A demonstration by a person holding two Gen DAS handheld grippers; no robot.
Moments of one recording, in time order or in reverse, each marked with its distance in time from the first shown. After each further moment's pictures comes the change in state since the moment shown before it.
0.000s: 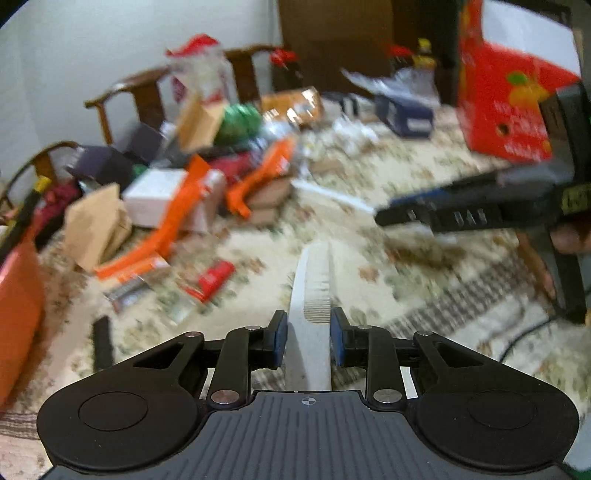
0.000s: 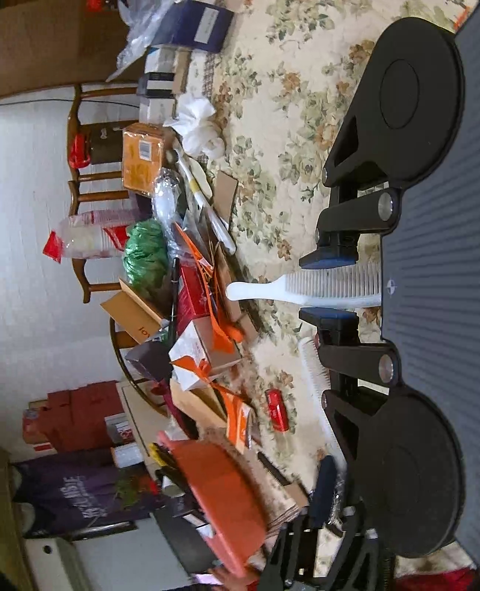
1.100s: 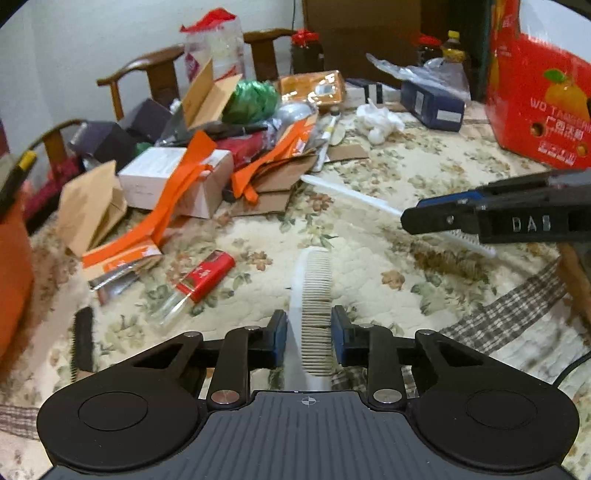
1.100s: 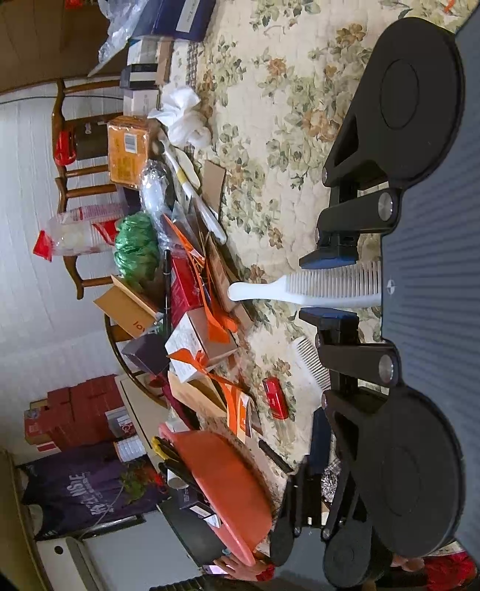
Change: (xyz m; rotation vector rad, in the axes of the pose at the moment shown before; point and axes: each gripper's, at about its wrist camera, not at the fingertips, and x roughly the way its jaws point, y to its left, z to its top) left arm 0.041 -0.002 0.000 -0.047 0.048 0.048; right arm 0.002 -0.003 -0.001 0.047 0.026 0.048
